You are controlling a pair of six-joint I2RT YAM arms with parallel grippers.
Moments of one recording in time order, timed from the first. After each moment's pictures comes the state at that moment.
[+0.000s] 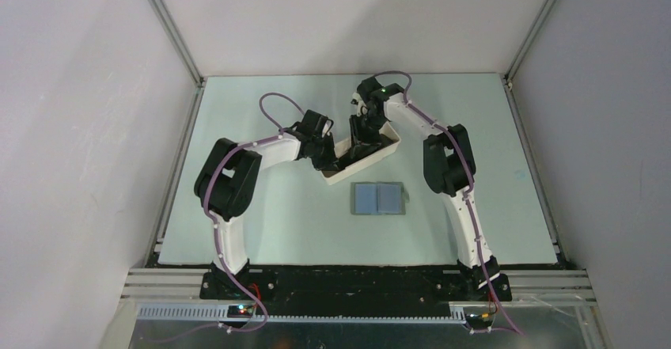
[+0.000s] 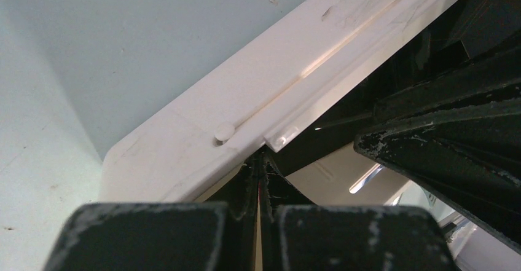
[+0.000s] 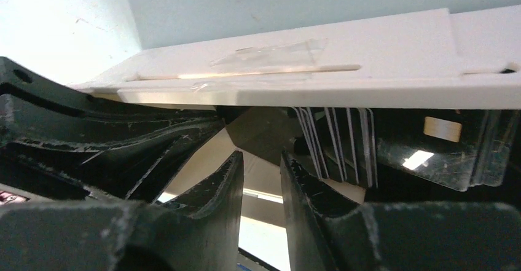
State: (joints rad) left arm -0.49 1.96 1.23 -0.28 0.25 -0.68; right arm 0.50 2.36 2.10 -1.03 -0.37 0.34
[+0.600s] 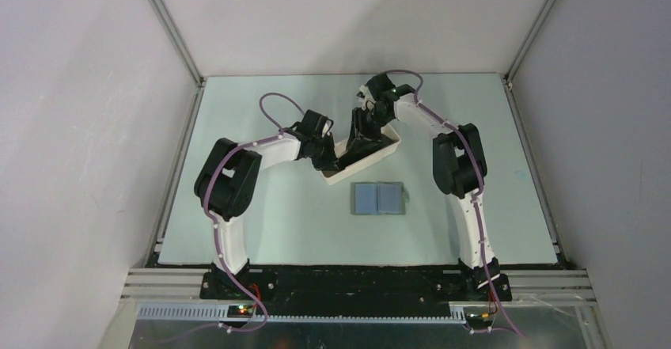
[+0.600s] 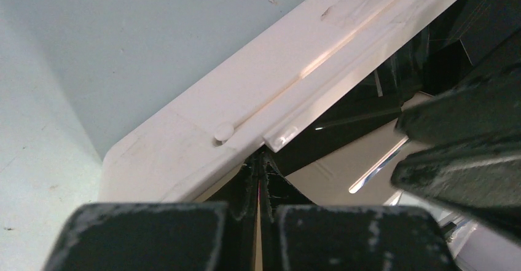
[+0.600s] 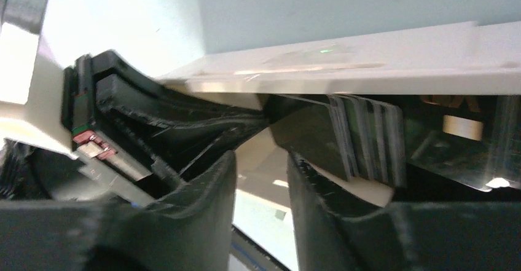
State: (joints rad) left arm -0.49 1.96 1.22 -0.28 0.25 -0.68; right arm 0.46 2.28 1.95 -0.84 -0.58 0.44
